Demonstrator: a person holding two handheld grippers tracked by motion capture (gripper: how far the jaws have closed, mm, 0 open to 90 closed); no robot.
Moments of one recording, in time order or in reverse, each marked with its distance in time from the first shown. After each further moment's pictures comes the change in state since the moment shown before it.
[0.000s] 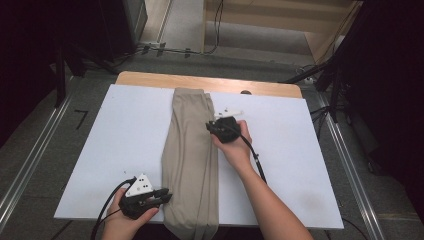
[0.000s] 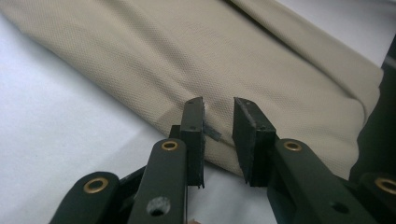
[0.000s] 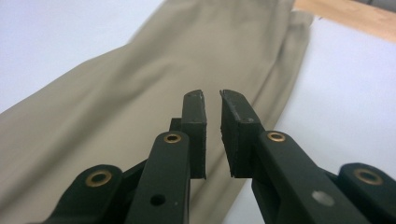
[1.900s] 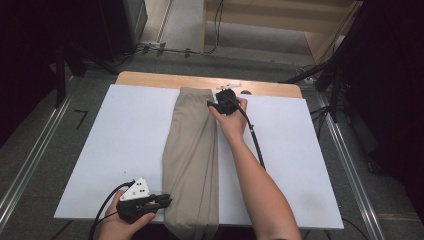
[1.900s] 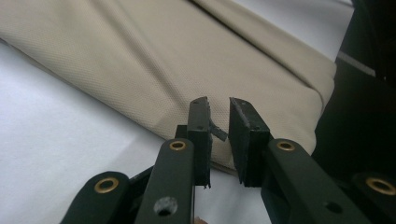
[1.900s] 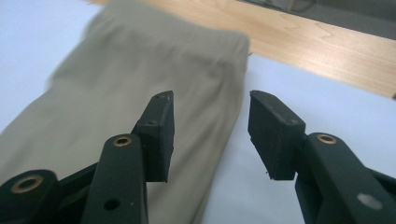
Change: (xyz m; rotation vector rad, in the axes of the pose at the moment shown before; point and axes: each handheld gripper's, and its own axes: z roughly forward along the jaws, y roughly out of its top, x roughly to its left) left arm 0.001 -0.007 -0.009 -0.043 -0.110 0.019; right arm -0.049 0.045 0.044 0.028 -0.102 0.117
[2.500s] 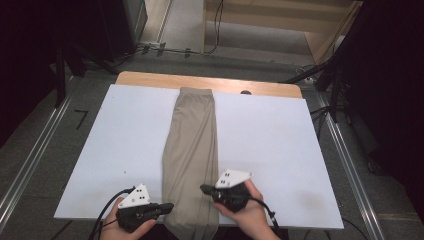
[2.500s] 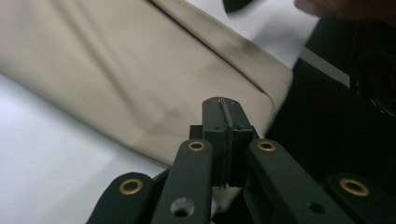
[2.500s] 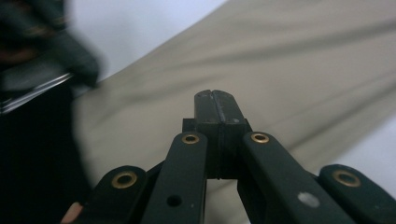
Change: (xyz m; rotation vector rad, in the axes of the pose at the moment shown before) left arm -0.028 0.000 -0.005 0.011 -0.053 -0.028; right arm 0.112 -0.176 -0.176 0.020 0.458 -0.346
